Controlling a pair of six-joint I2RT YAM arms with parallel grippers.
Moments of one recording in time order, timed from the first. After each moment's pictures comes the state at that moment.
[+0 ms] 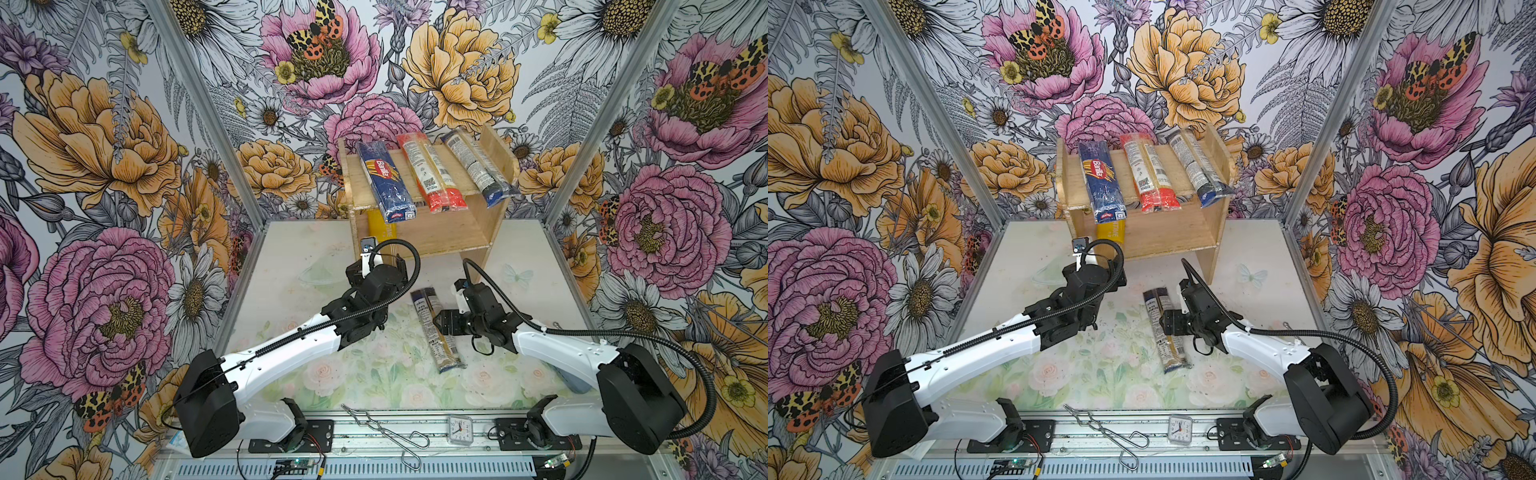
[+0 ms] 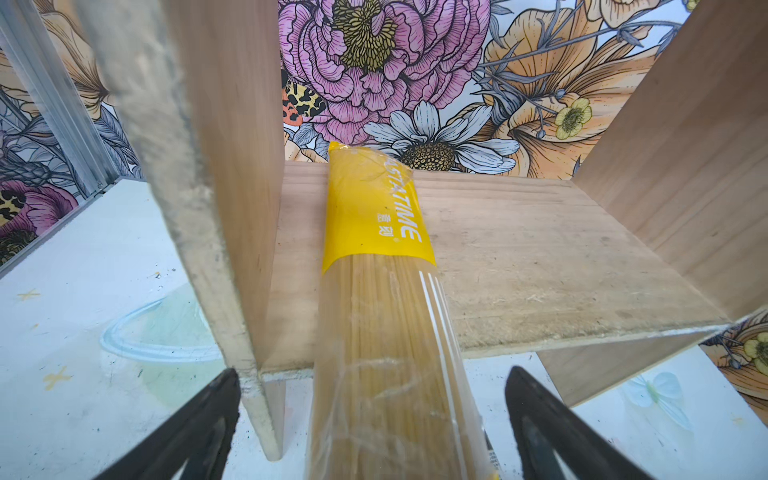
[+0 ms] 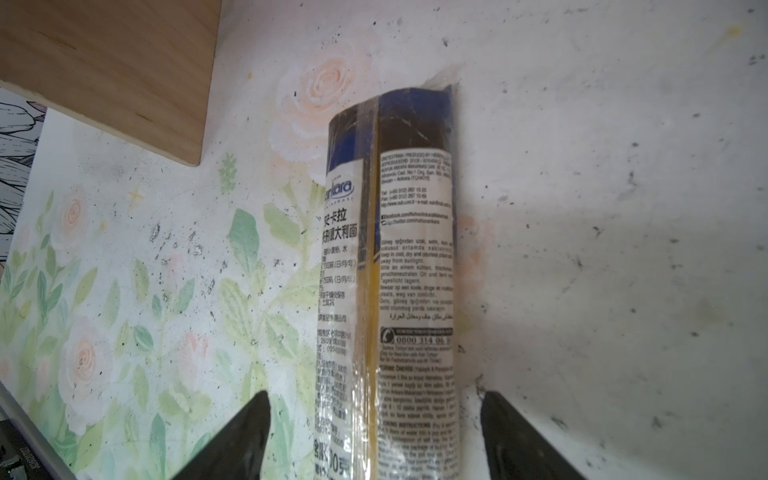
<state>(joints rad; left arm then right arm) -0.89 1.31 1.01 -0.07 -0.81 -0.48 0.55 1.34 0.66 -0.20 -0.17 0.47</state>
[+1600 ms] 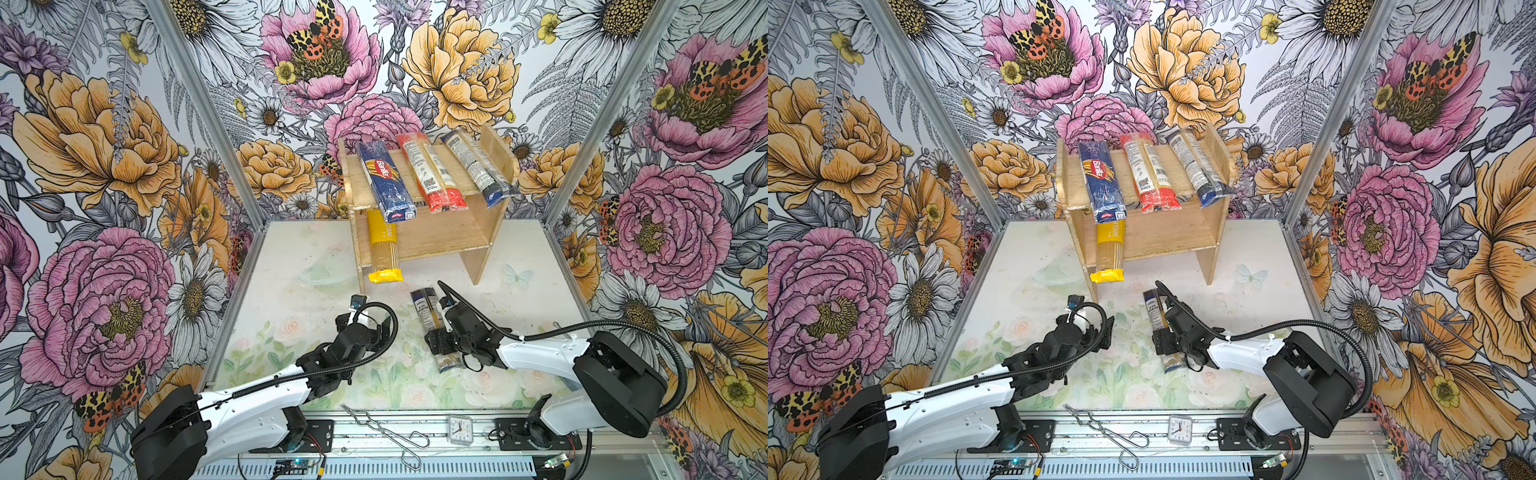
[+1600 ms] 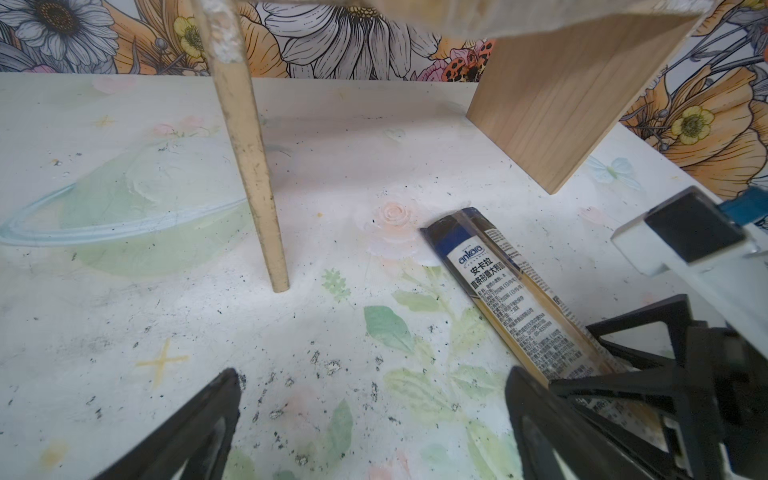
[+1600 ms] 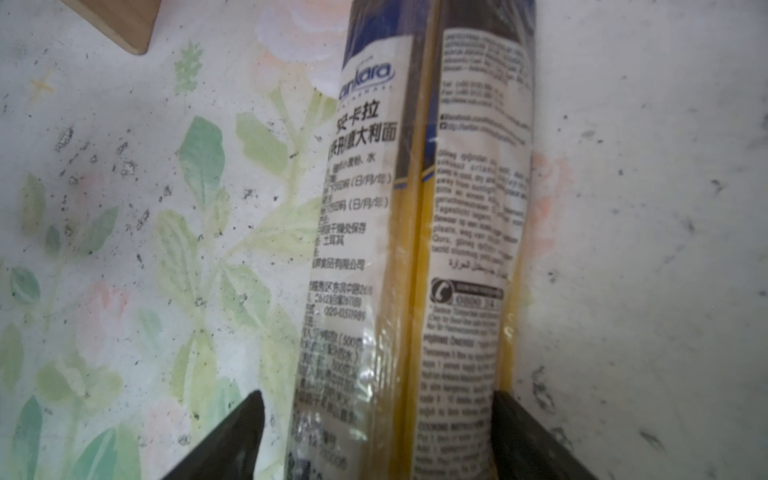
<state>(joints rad) -0.93 1.01 0.40 0.14 -0.54 -0.43 0.74 1.44 0.55 -0.02 0.02 0.44</state>
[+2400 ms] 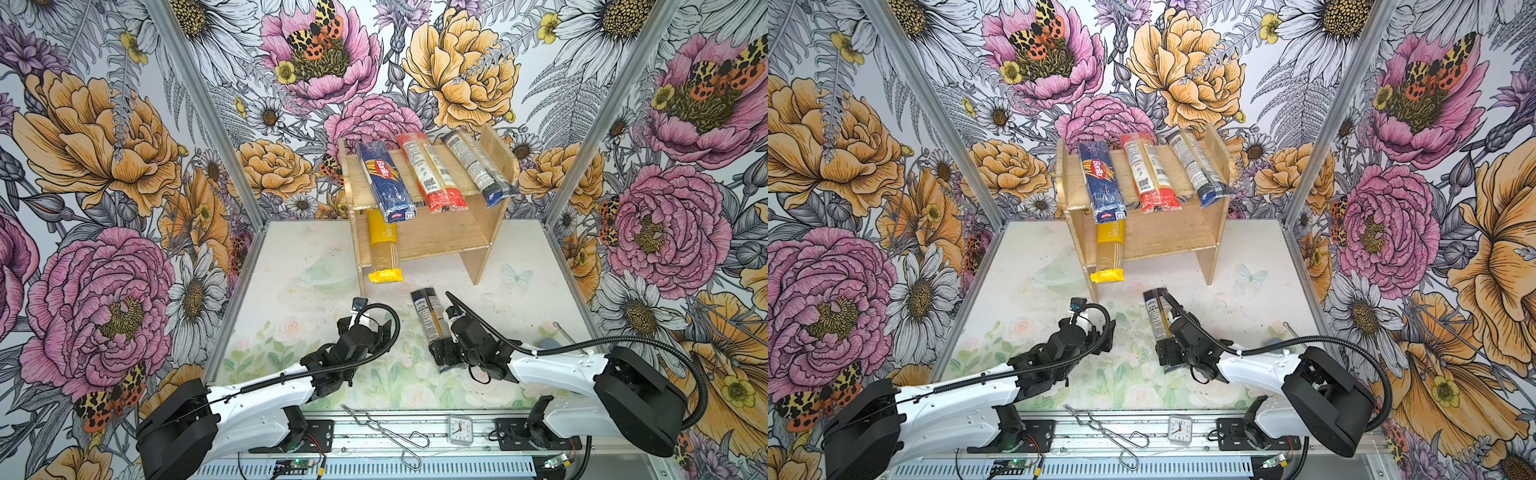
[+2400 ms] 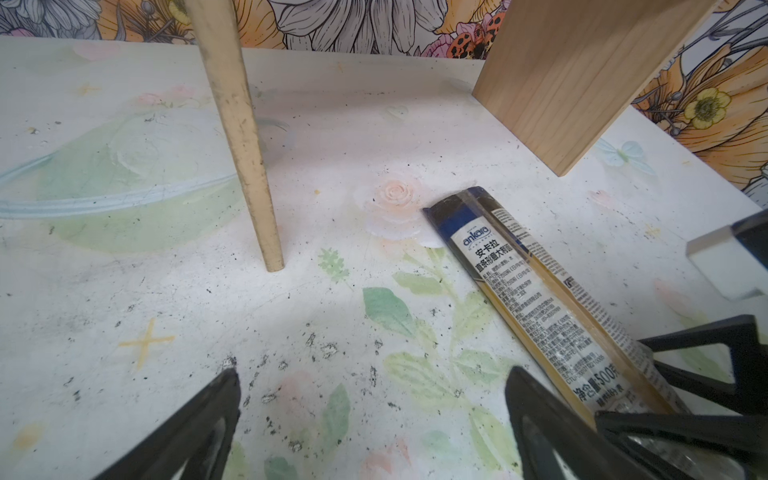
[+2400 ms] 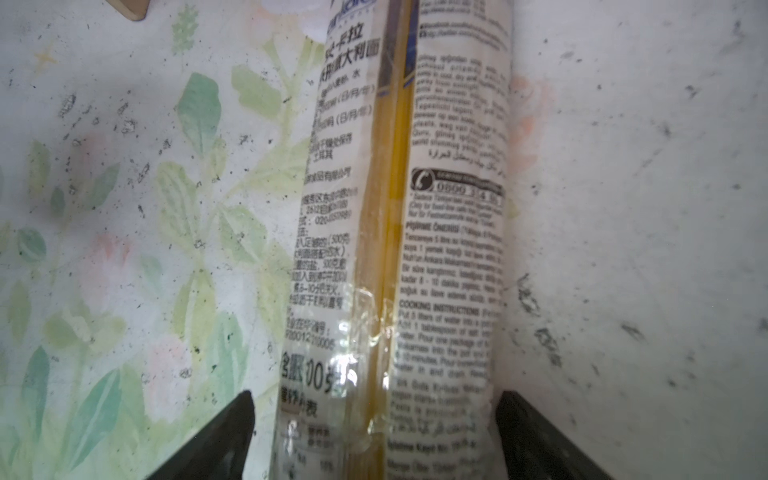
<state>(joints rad) -0.93 1.06 0.38 0.16 -0.53 -0.47 0.80 1.32 0.44 -0.03 0.06 0.50</state>
